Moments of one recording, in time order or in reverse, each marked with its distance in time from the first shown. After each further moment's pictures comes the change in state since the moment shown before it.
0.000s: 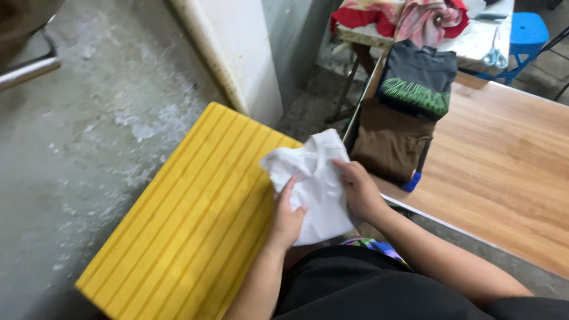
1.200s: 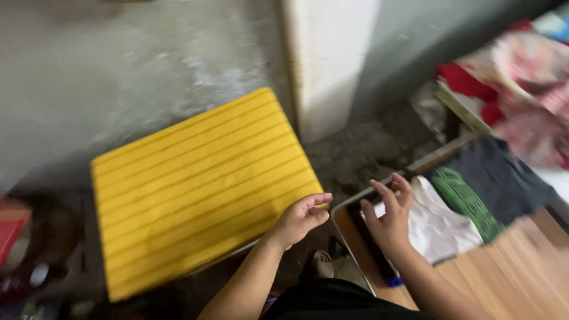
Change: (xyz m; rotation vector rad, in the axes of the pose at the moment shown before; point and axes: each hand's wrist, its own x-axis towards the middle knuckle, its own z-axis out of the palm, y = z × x) left_hand 0.071 0.044 0.092 -0.421 0.094 -0.252; right_hand 0.118 0.080 -0.099 -0.232 -0.011 -0.365
